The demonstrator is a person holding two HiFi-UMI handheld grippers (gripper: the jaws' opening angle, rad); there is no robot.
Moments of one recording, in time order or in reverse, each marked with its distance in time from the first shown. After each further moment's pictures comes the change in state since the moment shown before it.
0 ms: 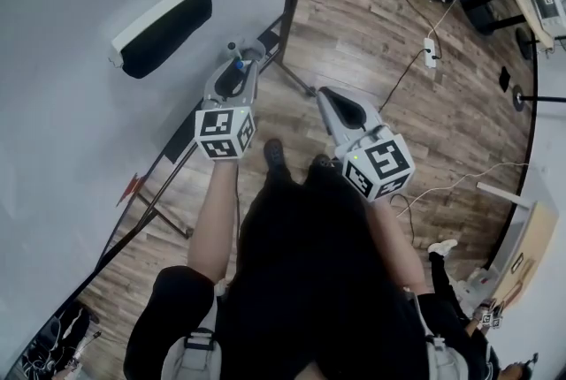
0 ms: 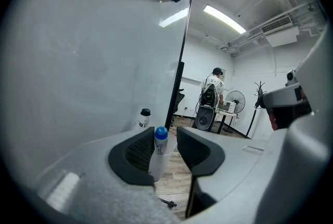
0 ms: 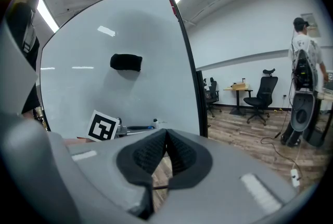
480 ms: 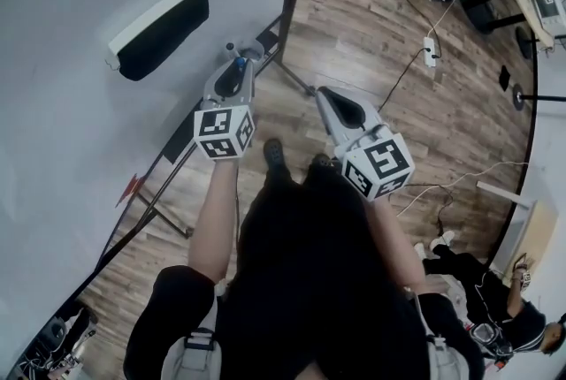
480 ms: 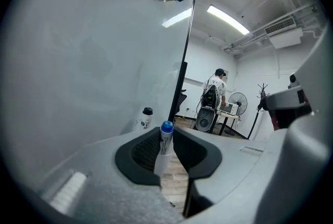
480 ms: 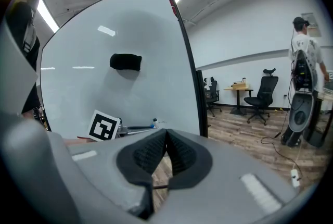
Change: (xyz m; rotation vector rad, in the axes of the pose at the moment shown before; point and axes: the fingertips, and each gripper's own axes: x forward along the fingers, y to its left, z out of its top) left arm 0.001 0.003 -0.002 -0.023 -0.004 0.026; right arm 0.000 -0.001 -0.002 -0.001 0.005 0.004
